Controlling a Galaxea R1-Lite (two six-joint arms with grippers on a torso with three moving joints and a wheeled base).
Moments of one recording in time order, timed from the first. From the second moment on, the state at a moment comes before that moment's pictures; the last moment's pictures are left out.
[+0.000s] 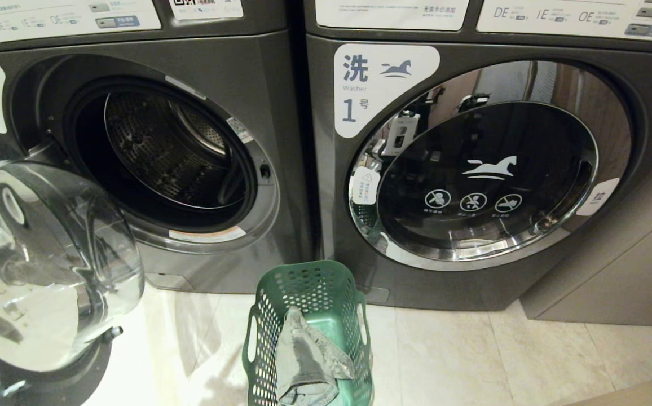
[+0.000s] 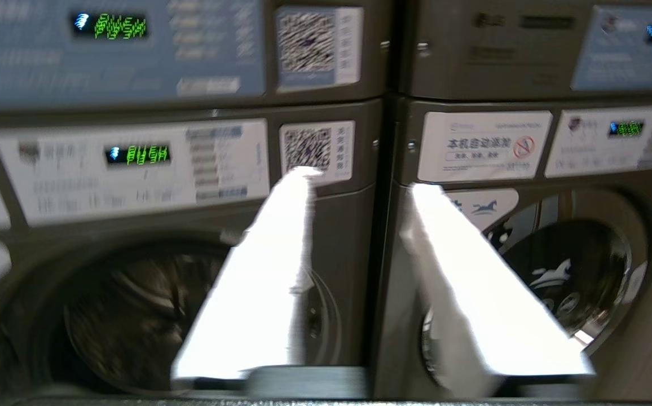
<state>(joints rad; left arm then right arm) 1.01 0.93 -0.83 -1.35 -1.06 -1.10 0.00 0.00 0.00 0.00 0.02 -0.02</state>
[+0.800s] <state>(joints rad) 0.78 1.27 -1.03 -0.66 -0.81 -0.13 0.00 0.00 0.00 0.00 0.02 -0.02</state>
